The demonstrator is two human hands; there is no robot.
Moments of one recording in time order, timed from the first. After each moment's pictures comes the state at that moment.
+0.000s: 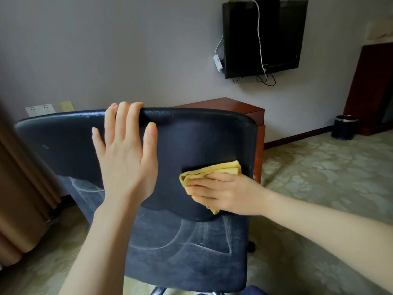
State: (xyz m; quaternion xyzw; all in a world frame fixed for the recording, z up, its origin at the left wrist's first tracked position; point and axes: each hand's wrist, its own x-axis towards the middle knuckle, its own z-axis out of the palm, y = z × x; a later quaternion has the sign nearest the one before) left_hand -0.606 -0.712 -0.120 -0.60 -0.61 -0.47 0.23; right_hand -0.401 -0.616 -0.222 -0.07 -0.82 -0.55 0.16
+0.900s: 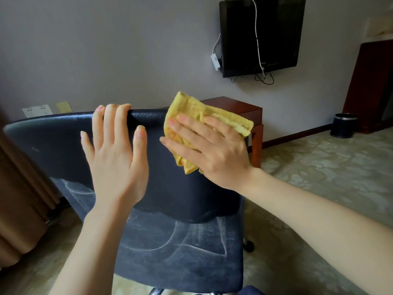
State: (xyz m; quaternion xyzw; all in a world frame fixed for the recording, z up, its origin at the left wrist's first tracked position) left_hand -0.600 -0.708 -0.123 -0.59 -0.61 -0.48 0.23; right_hand -0.432 -0.632 -0.144 -0.15 -0.70 -0.50 0.49
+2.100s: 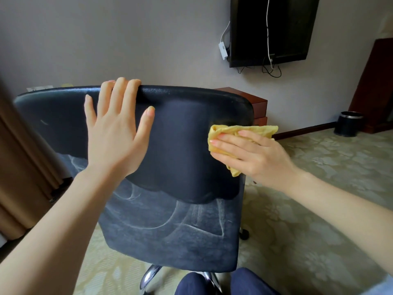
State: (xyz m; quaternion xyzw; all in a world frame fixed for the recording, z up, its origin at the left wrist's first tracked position) left_hand -0.618 -0.717 -0.112 -0.64 -0.61 -0.37 0.29; right_hand -0.351 -0.633 -0.184 -0.13 -0.80 -0.51 0.29
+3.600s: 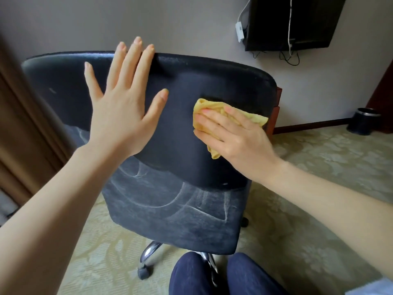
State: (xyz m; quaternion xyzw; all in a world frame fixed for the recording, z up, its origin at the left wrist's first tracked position) left_hand -0.624 -0.723 -0.120 -0.65 -0.62 -0.33 0.29; right_hand -0.410 -0.640 -0.186 -0.16 -0.80 -0.49 0.32
